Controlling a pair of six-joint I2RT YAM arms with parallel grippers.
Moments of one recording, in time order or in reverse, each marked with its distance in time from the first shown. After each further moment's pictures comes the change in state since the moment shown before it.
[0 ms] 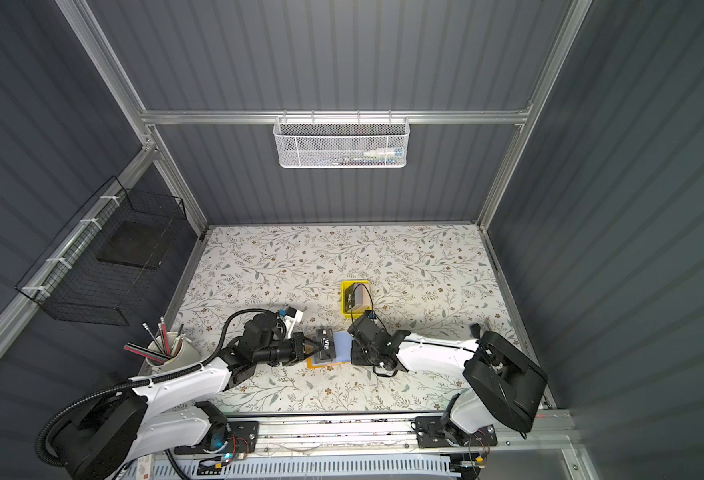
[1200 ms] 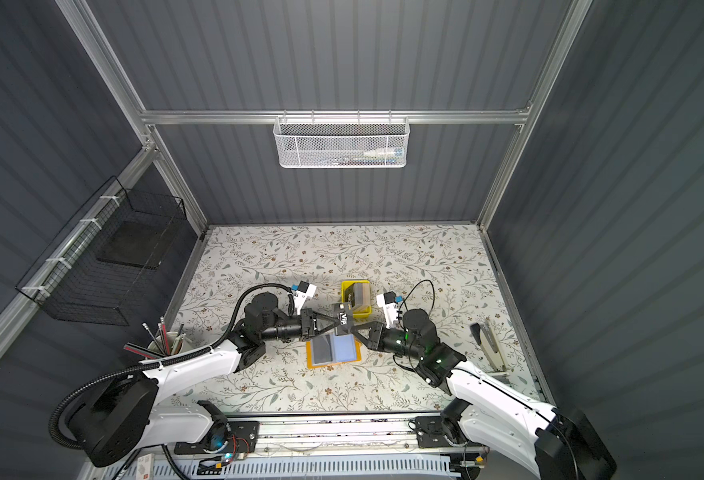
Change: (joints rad) left arm -0.001 0.101 0.180 0.251 0.190 -0.083; right arm -0.227 -0.513 -0.269 0.465 -0.483 0.084
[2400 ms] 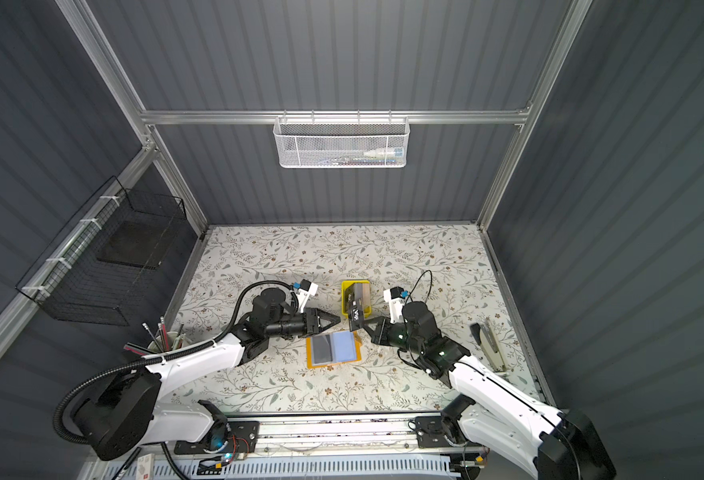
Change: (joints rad) left arm 0.000 0.027 0.061 -0.156 -0.073 0.127; right arm -0.068 -0.005 0.076 -0.191 0.077 -0.124
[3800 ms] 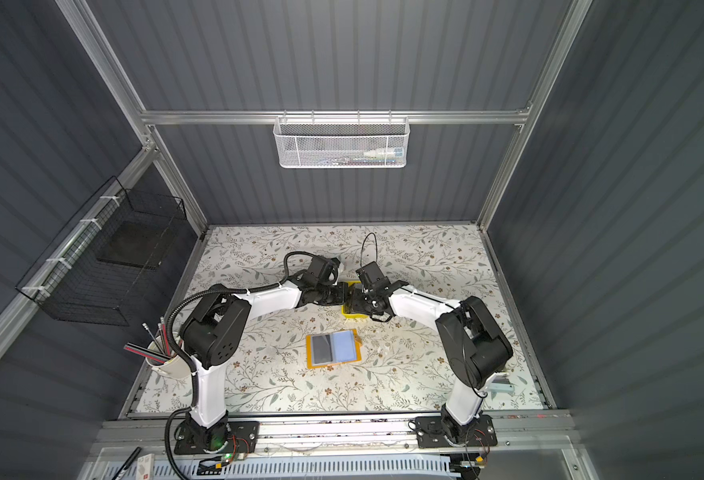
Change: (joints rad) left arm 0.019 0.688 0.716 -0.508 -0.355 0.365; right arm -0.020 0.797 0.610 -0.336 0.255 -0.153
